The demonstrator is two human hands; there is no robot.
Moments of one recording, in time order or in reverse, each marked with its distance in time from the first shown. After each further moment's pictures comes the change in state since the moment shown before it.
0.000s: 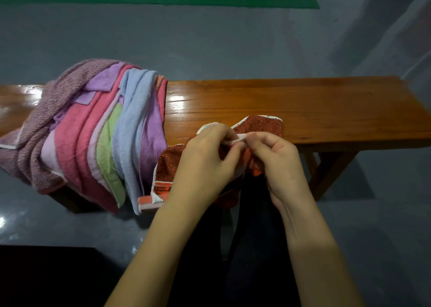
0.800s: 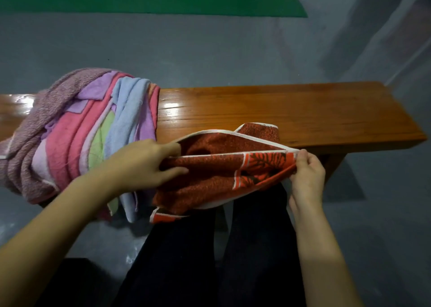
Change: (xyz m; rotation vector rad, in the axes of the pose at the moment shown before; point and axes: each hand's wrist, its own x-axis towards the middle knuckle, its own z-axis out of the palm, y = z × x) left_hand 0.024 -0.082 -0.067 0.416 -0.539 0.338; right_hand 0.032 0.047 -0.083 -0.106 0.639 -0.035
